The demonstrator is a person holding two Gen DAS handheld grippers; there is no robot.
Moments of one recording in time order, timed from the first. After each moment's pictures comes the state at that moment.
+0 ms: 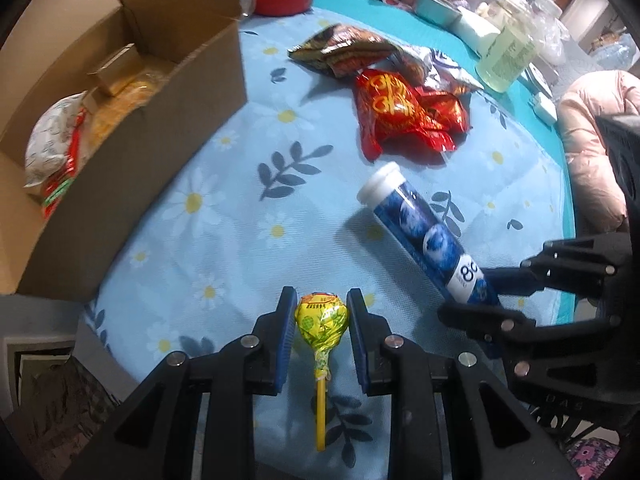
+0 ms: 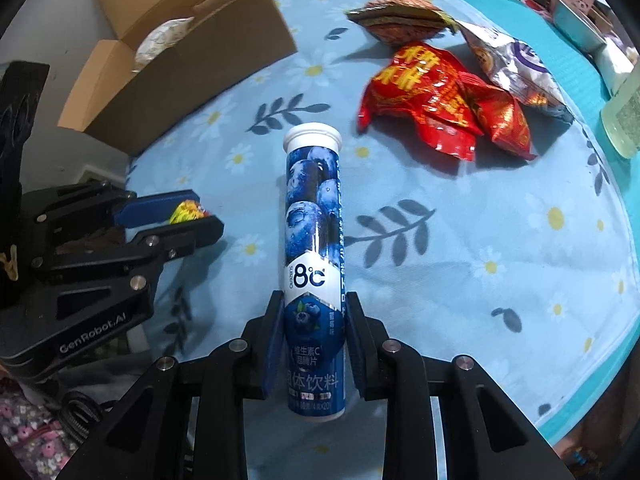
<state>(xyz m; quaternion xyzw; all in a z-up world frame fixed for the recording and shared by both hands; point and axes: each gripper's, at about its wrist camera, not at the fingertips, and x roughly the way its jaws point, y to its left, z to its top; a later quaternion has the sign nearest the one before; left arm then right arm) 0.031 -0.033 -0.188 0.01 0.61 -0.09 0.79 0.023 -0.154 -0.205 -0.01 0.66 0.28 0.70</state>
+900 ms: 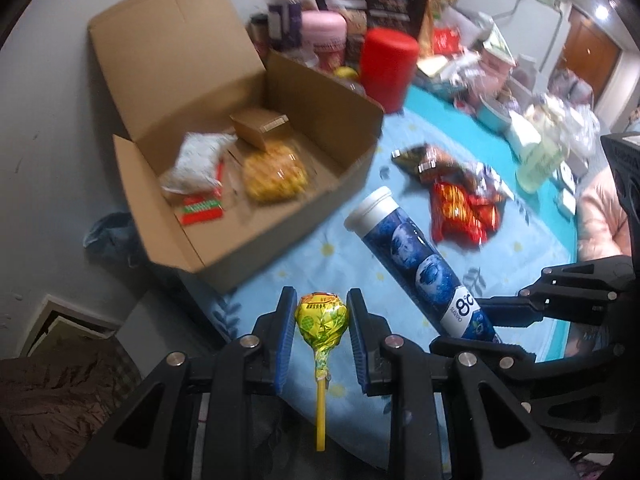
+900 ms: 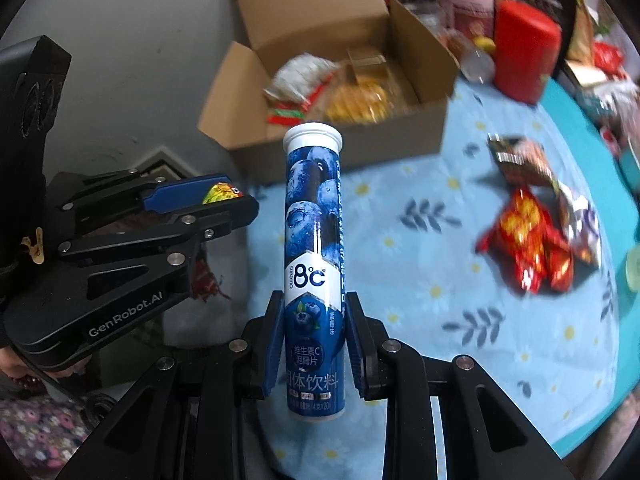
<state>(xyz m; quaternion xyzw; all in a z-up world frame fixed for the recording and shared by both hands) -0.007 0.043 -0.085 -0.04 0.51 0.03 0.86 0.014 -0.091 -0.100 -0.05 0.56 0.40 0.72</state>
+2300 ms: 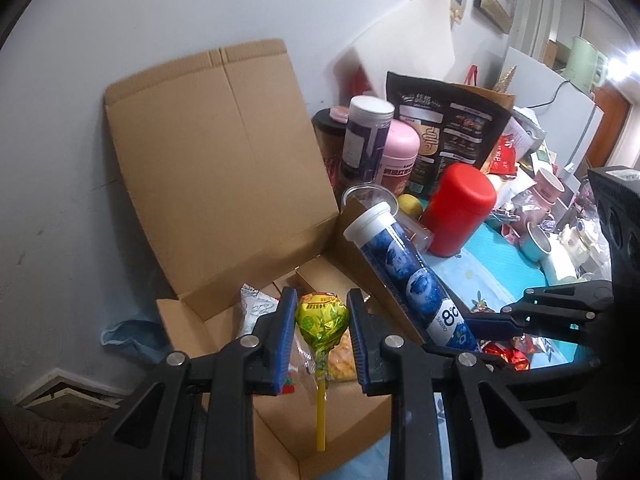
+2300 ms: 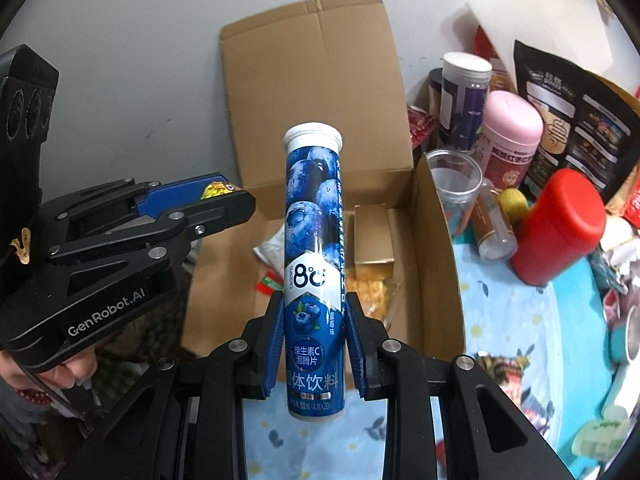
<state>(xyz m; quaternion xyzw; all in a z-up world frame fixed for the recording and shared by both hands) 0.133 0.162 -0.031 -0.07 0.43 0.05 0.90 0.172 0.010 -0.051 -0.08 0.50 0.42 0.76</state>
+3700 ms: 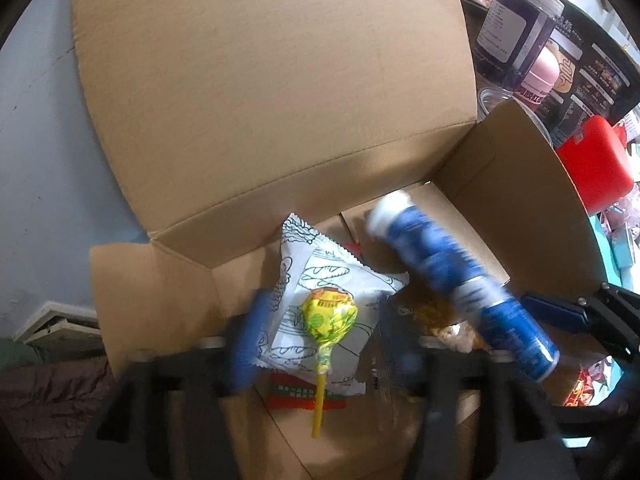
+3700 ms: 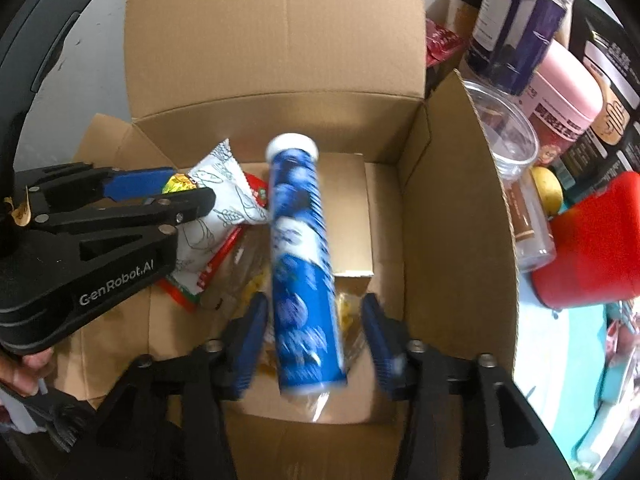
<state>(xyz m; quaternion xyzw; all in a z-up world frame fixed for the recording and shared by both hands) 0.203 0.205 -0.166 -0.12 0.56 0.15 0.81 0.223 0.072 -0.159 -0.19 0.56 0.36 0.72</state>
